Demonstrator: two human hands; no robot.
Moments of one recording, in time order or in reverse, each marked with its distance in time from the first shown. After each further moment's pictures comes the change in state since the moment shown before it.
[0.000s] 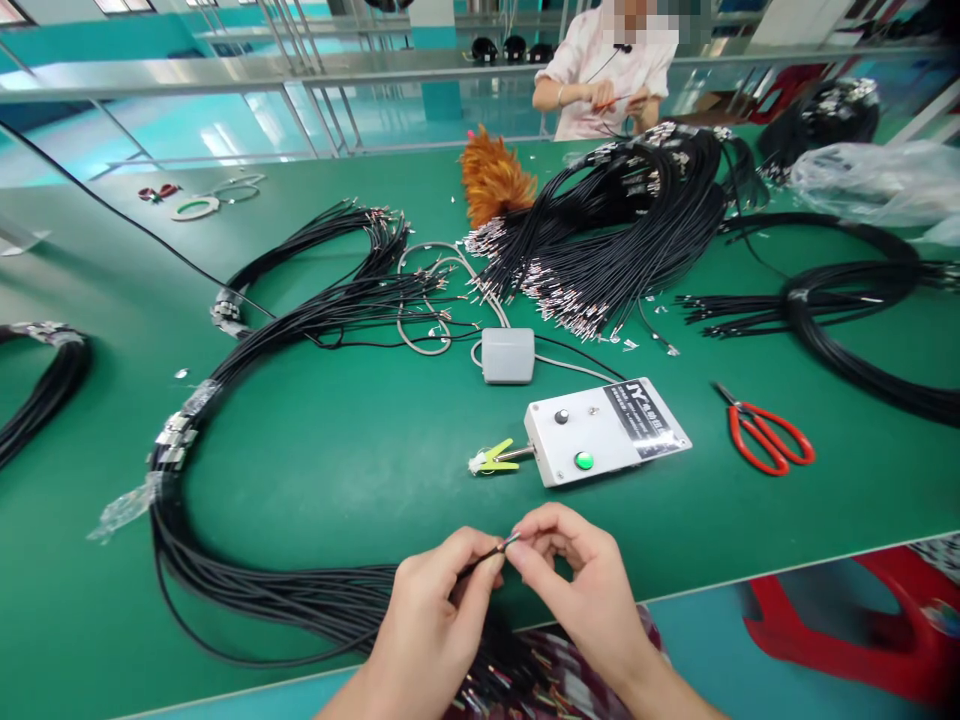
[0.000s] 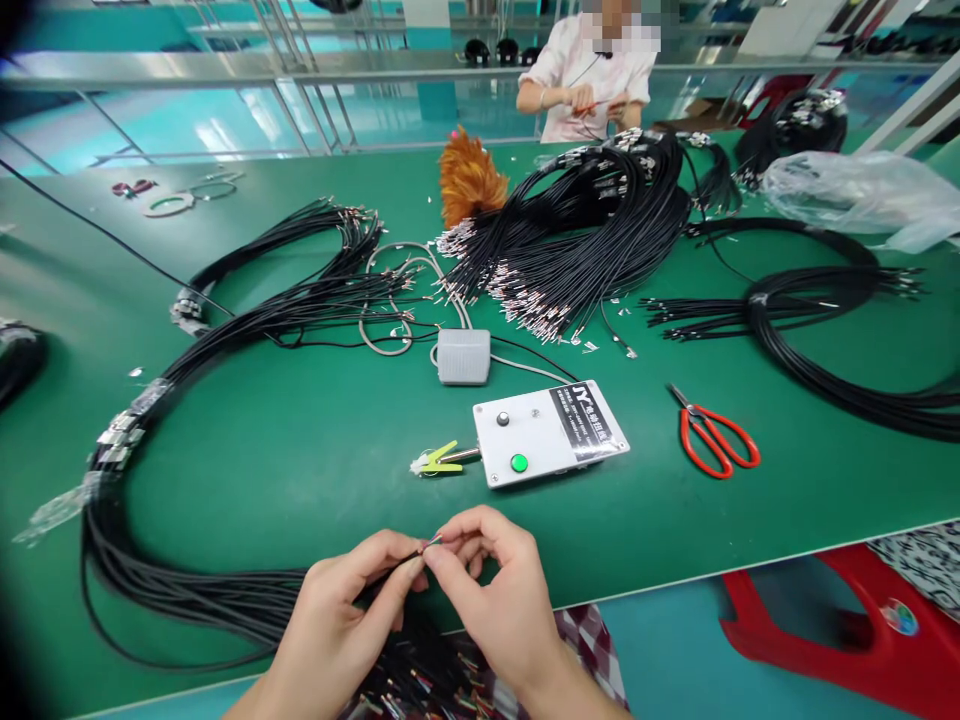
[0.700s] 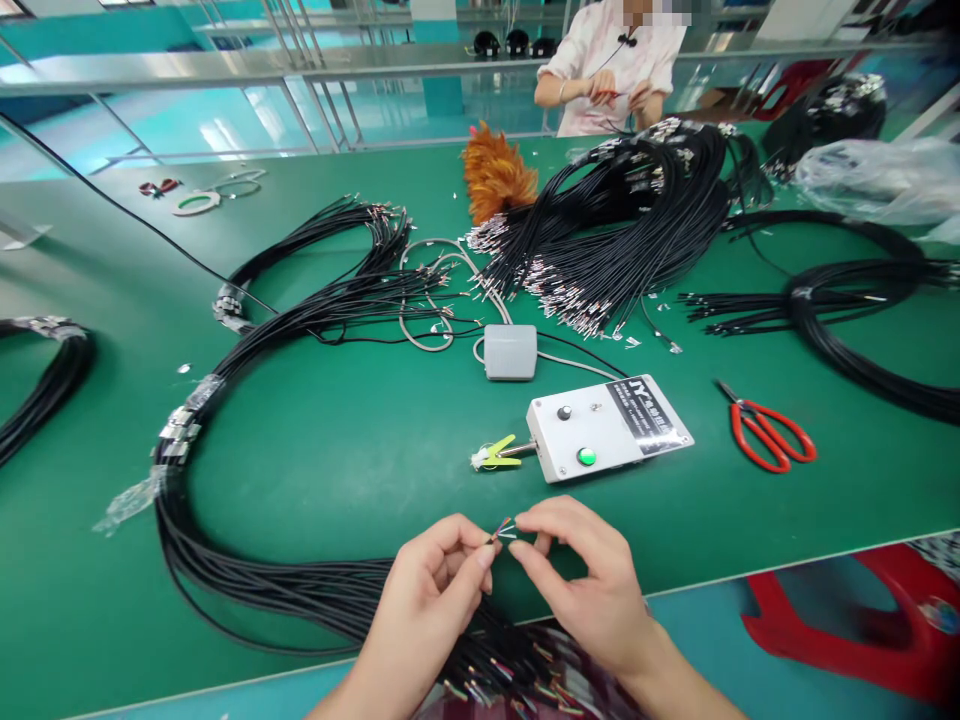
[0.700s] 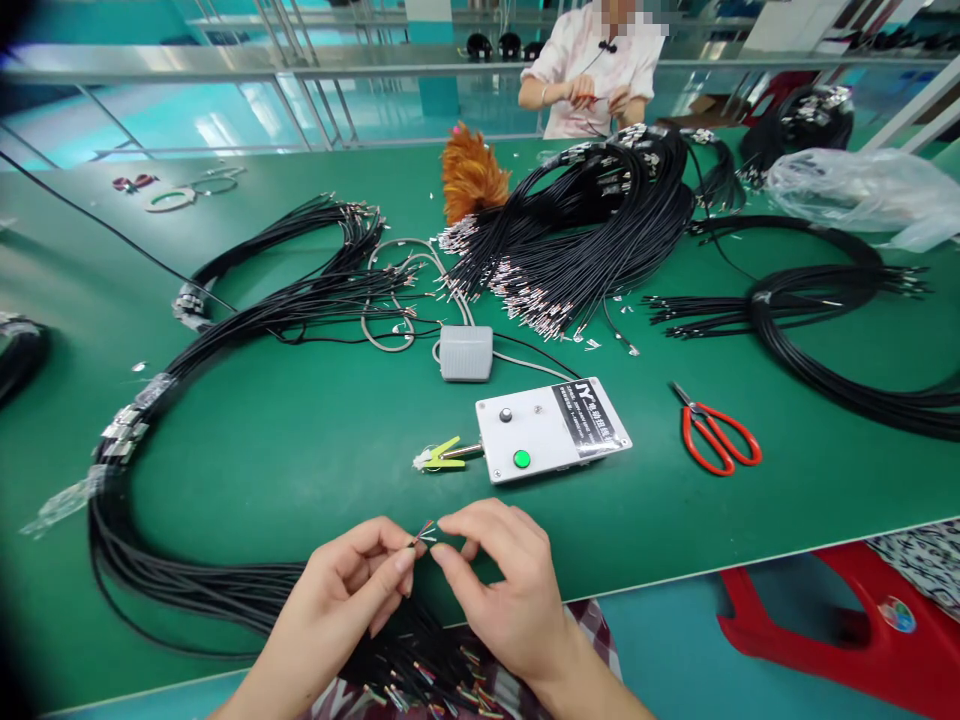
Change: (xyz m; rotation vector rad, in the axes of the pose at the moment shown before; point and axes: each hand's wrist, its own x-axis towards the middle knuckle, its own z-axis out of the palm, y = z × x) left_hand 0.005 0.008 -0.004 -0.592 -0.016 -0.481; right_hand 0.004 0.011 -0.013 -0.351 0.019 -0.533
